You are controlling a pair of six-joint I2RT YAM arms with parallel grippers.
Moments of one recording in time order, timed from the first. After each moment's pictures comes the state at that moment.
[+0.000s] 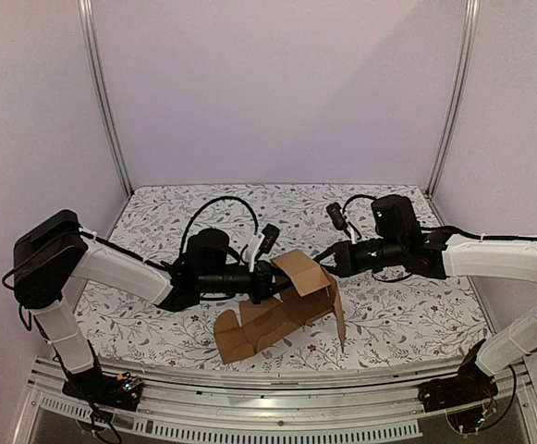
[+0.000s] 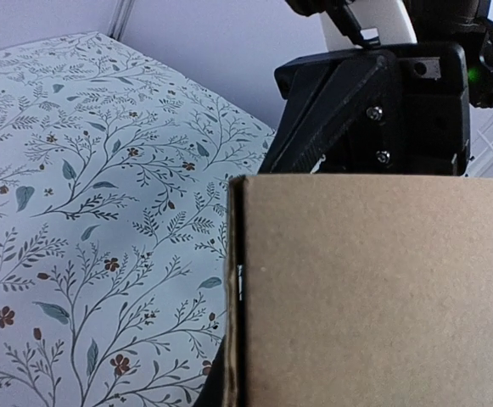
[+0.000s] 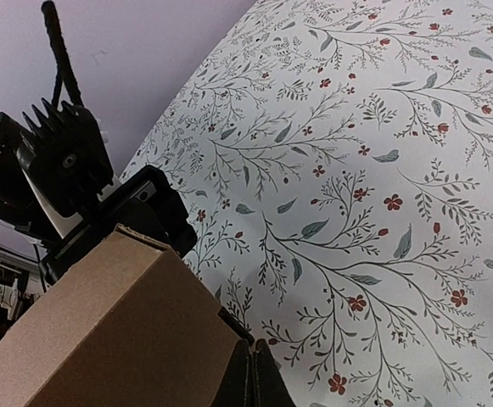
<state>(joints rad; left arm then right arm) -0.92 1.76 0.78 0.71 0.40 -0.37 0.73 1.42 0.84 0.03 -0.47 0.44</state>
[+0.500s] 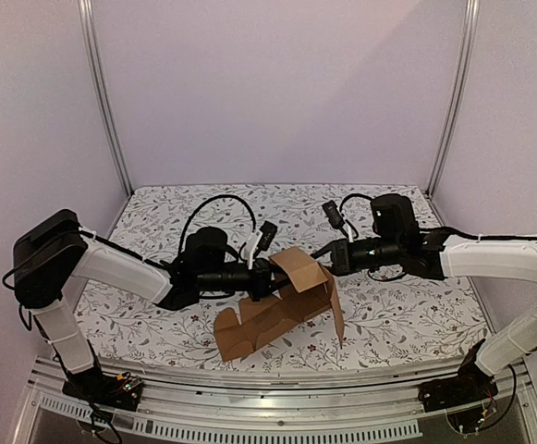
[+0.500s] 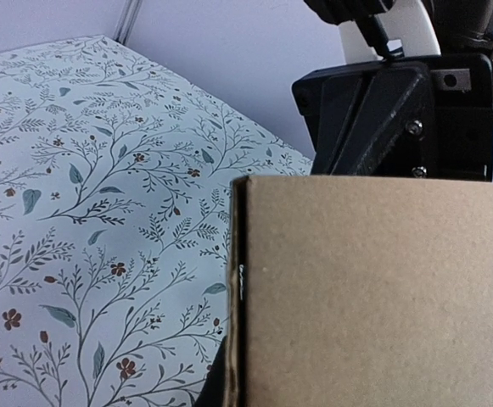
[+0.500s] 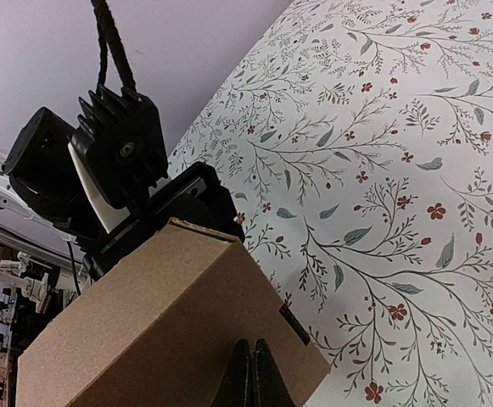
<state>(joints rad) -0.91 1.76 0.78 0.72 0.38 -0.39 0.75 1.43 0.84 0.11 -0.56 0.50</state>
